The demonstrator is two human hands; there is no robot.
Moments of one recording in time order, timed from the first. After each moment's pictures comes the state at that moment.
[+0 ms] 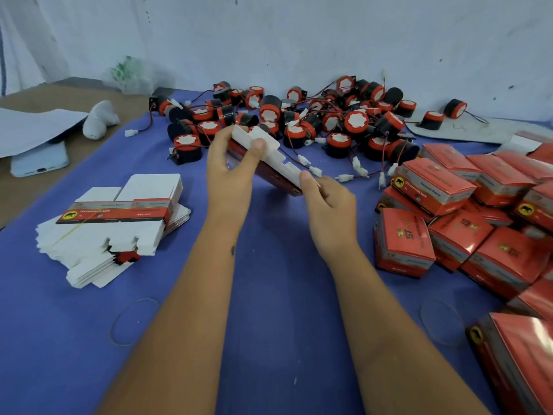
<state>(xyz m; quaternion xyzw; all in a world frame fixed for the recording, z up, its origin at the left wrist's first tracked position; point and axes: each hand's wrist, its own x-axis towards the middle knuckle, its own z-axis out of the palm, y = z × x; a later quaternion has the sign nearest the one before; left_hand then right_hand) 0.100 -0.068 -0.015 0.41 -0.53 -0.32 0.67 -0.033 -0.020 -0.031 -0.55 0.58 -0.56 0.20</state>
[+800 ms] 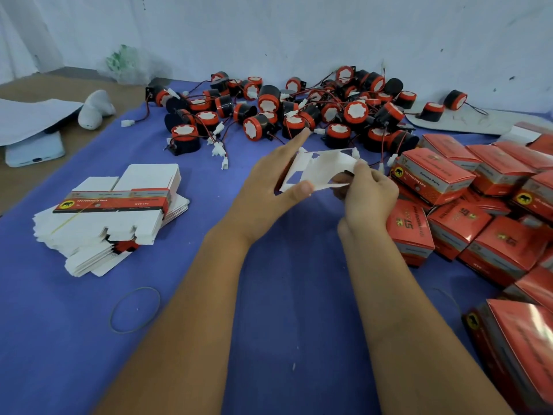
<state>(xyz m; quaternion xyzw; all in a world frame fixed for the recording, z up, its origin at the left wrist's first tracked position) 0.087 -0.040 -0.021 0.32 -0.79 -0.31 0.43 -0.059 -0.030 -0.018 -0.22 0.56 -0.73 0.32</state>
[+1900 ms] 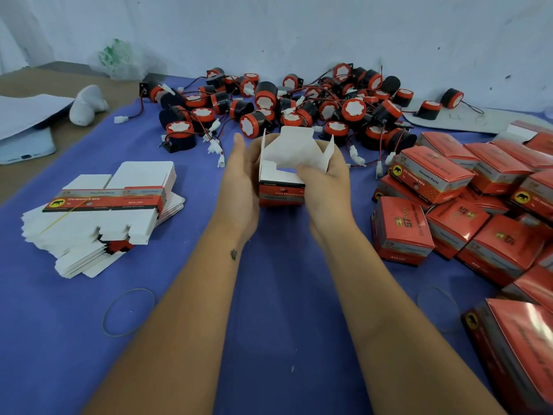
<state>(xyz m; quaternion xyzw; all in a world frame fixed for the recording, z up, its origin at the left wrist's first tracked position) 0.087 -0.052 -0.025 0.26 -0.42 -0.64 0.58 -0.022 -0.031 -0.019 -0.43 0.47 -0.66 0.40</state>
